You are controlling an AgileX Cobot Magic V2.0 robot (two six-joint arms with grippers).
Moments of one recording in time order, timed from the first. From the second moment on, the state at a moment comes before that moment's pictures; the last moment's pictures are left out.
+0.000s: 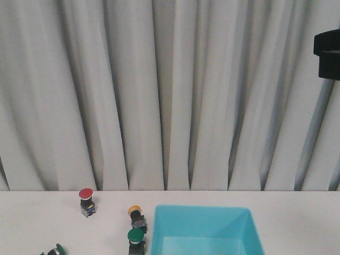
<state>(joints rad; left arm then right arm) -0.24 0.15 0.02 0.00 -0.03 0.06 0.33 1.10 -1.52 -0.05 0.62 -0.09</state>
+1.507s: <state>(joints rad) -0.03 -0.01 0.03 0.04 0.09 0.08 0.29 0.80 -1.07 -0.15 0.44 -0.10</state>
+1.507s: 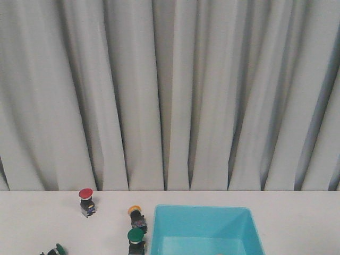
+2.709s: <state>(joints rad) -0.03 -0.01 0.03 0.04 0.09 0.08 -0.02 -0.01 0.03 0.16 0.21 -0.14</state>
